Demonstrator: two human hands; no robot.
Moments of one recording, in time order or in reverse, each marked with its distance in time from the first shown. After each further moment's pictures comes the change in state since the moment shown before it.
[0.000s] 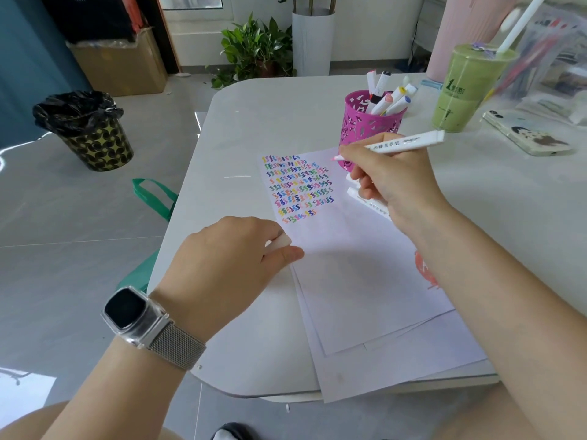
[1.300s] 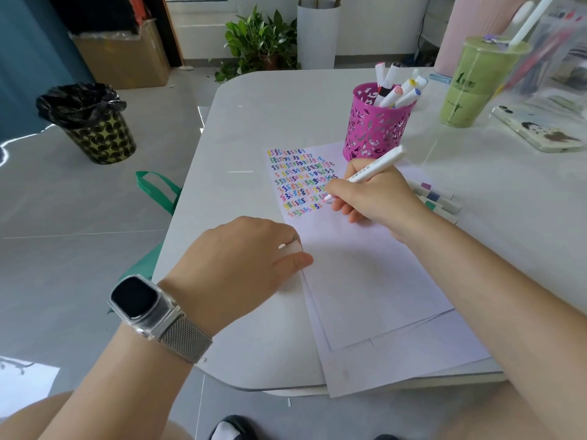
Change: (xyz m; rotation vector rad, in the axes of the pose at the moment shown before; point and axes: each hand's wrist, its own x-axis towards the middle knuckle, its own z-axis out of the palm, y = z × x) left_hand -0.001 0.002 0.000 0.080 -0.131 0.052; right_hand -0.003 0.026 0.011 -0.407 -0.176 0.073
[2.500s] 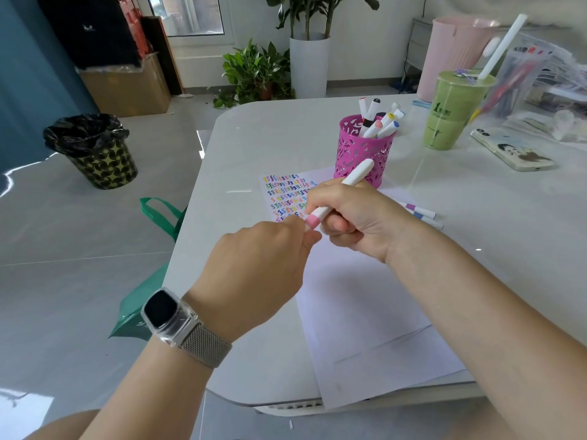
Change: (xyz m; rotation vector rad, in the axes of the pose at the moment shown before) left_hand 0.007 0.030 -0.011 0.120 0.167 0.000; right_hand -0.030 -0.045 -0.002 0.352 -0.334 0.103
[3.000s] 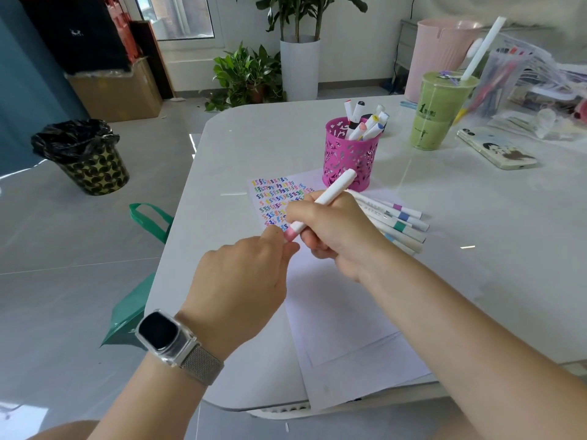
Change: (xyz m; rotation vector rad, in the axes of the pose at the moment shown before) left_hand -0.008 -0.004 0.010 -0.024 -0.010 -0.055; right_hand -0.010 0.012 0.011 0.000 0.163 -0.057
